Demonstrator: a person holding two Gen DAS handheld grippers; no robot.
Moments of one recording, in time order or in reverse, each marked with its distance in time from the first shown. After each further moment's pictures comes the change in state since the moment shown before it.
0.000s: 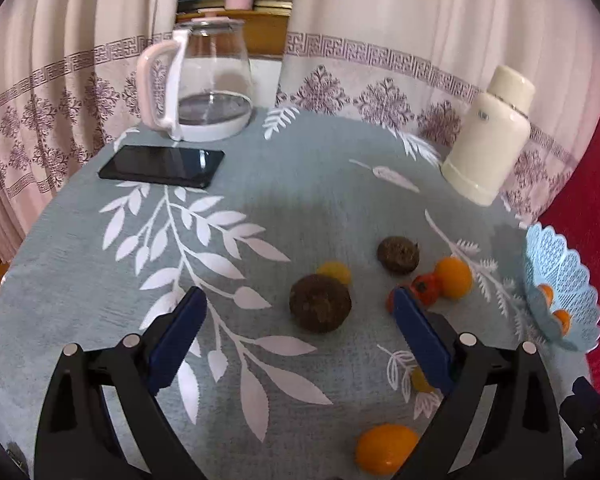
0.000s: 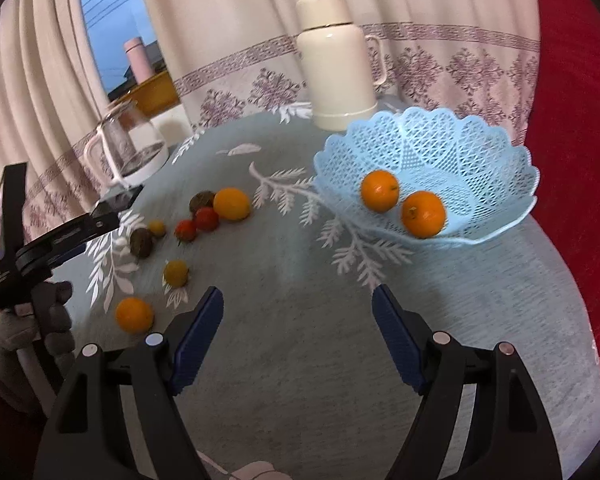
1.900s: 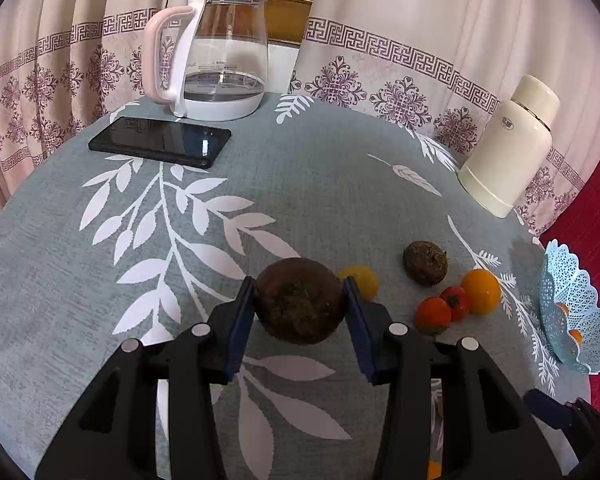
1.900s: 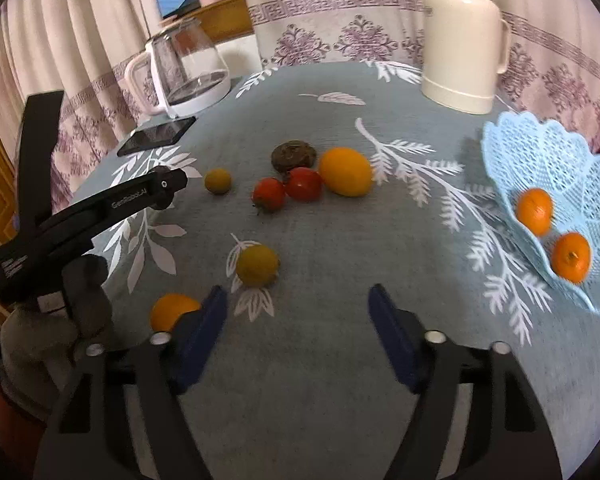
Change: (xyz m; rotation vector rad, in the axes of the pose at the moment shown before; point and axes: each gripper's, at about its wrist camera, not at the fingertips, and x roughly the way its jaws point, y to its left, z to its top) left arm 0.036 0.018 -0.005 -0.090 -0.003 -0.019; right arm 0.077 0.090 0.012 -0.214 0.181 0.105
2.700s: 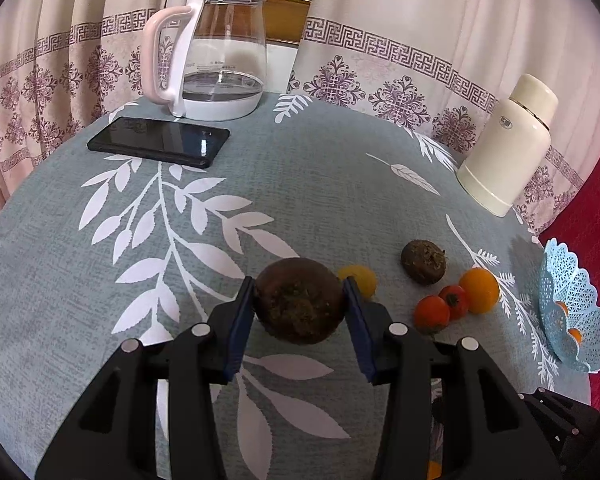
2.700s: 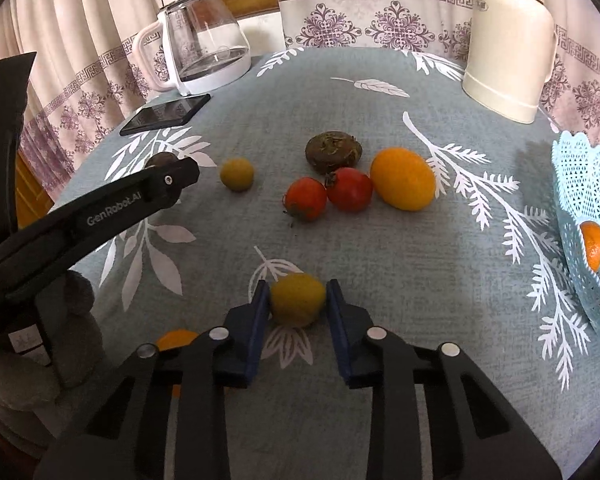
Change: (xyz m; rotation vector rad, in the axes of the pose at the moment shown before) left arm -0.001 -0.002 -0.002 0.008 -0.001 -0.001; right arm 0.037 0.025 0.016 -0.056 0.048 0.019
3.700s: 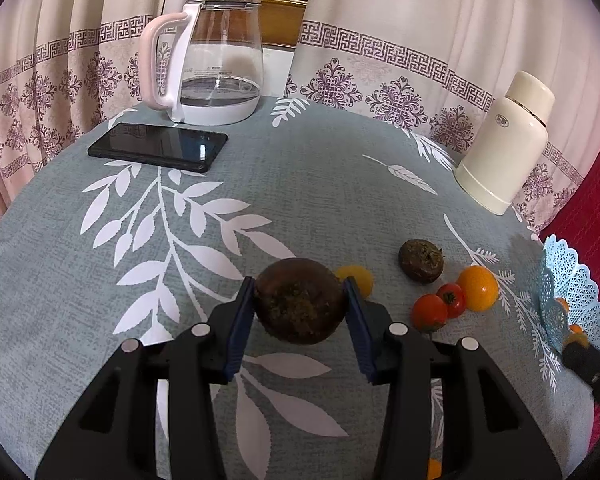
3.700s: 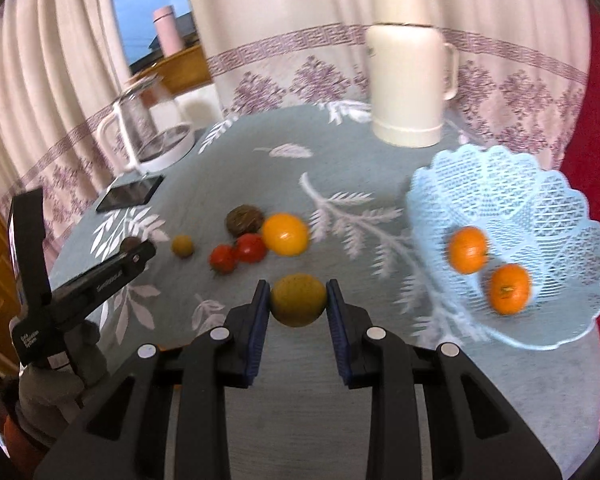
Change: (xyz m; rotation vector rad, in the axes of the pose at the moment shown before) left arm -0.003 0.000 0.000 0.014 -0.010 0.000; right arm -0.078 -0.064 -0.001 0.170 -0.185 -0.100
